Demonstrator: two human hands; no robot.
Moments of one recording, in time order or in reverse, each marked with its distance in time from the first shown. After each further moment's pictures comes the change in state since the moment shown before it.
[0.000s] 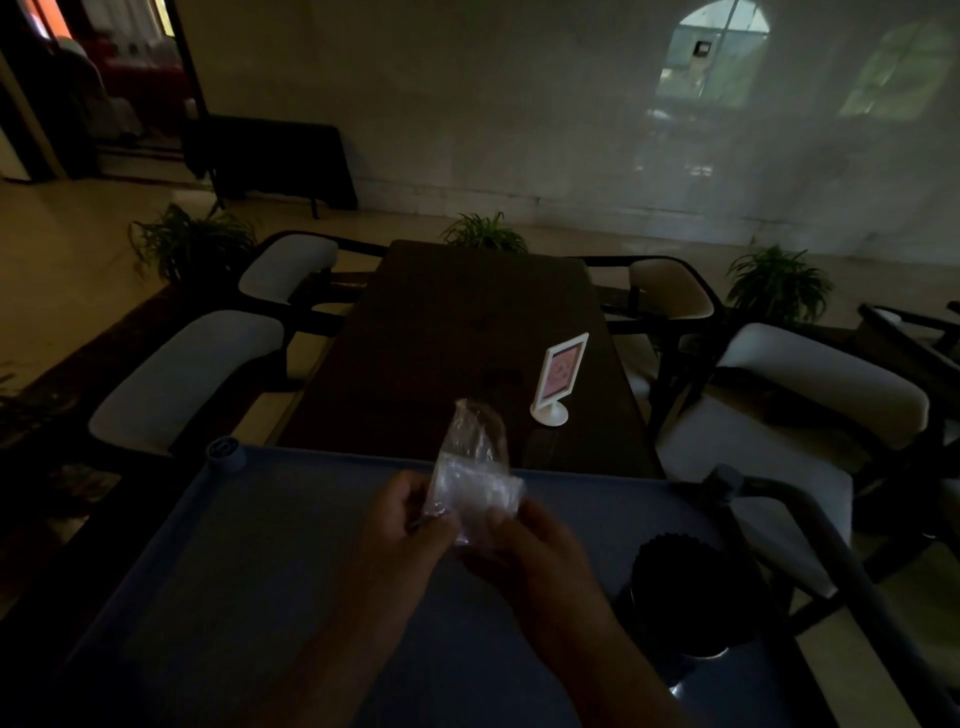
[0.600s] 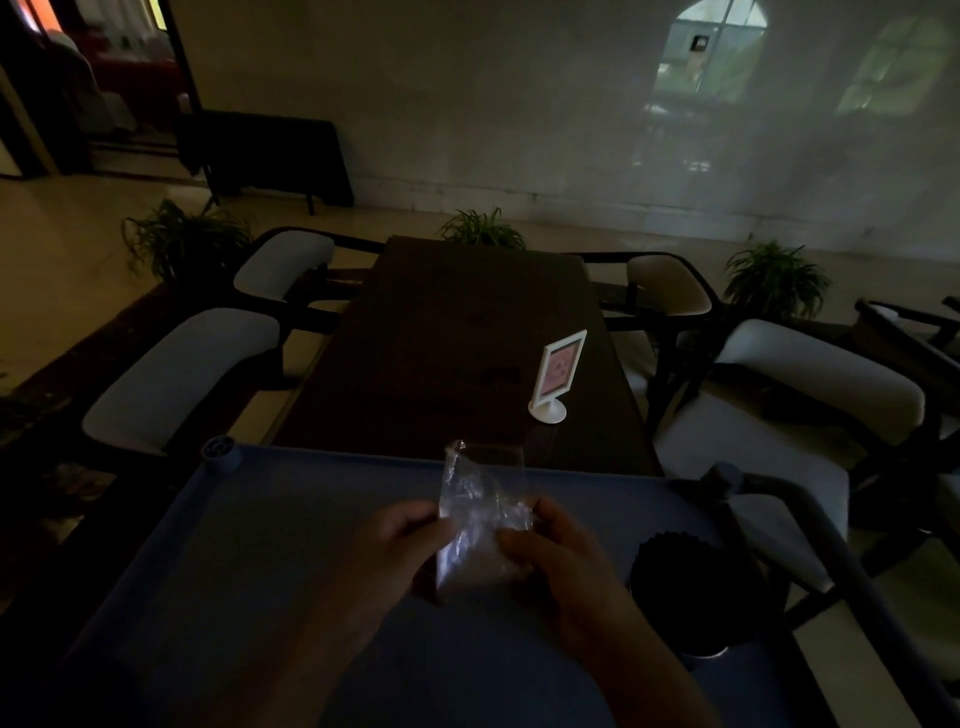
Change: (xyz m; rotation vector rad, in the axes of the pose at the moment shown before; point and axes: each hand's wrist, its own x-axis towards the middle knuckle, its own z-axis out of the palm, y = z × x) left_hand 0.008 -0.005 -0.014 0.041 -0.127 -0.235; right_hand 0.007 0.001 -0.027 -0.140 0.096 0.107
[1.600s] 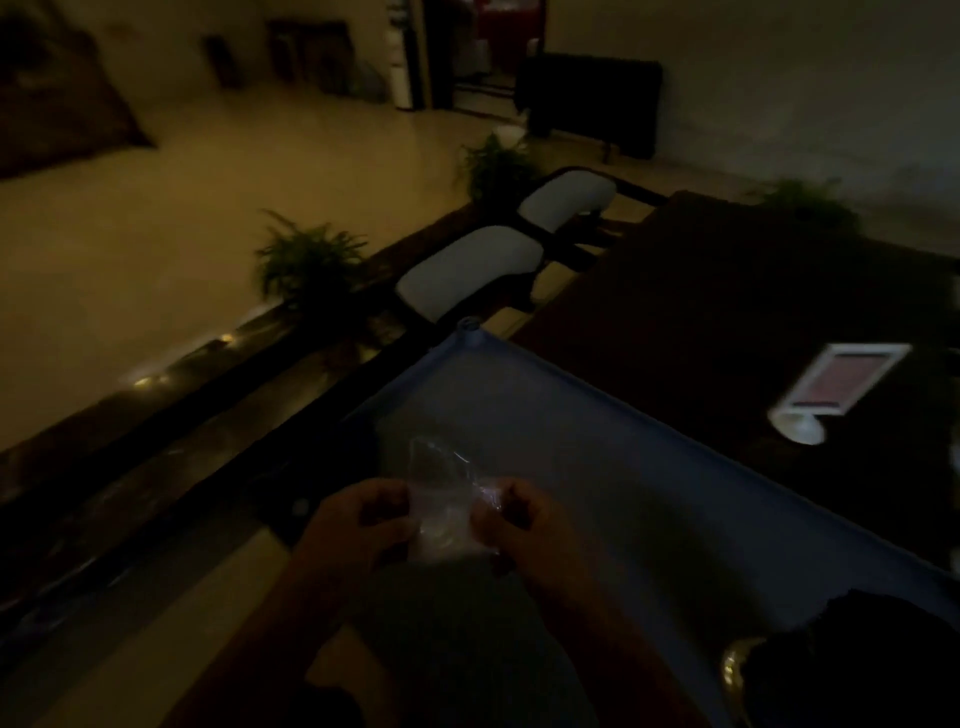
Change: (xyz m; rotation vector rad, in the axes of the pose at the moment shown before) left_hand -0.164 -0.076 -0.056 0.012 0.733 -0.150; right_hand -0.024 0.084 0.079 -0.394 -0.706 0.054
